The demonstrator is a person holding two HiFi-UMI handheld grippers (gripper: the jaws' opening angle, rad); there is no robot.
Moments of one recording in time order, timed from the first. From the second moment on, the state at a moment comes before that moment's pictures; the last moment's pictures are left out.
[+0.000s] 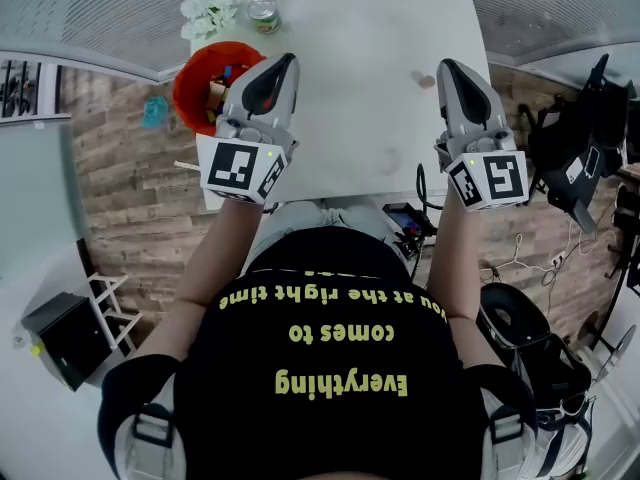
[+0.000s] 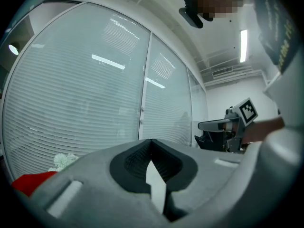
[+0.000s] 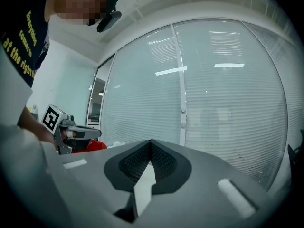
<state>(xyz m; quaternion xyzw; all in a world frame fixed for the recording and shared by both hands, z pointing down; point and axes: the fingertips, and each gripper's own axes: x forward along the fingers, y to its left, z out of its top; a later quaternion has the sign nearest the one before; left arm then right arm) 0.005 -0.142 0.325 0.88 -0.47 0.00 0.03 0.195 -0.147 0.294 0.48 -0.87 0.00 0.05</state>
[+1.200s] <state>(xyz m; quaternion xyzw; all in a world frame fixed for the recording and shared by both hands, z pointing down) 0.076 -0.176 0.373 0.91 -0.39 0.03 0.08 0.269 -0.164 0.388 0.56 -0.82 0.09 0.10</state>
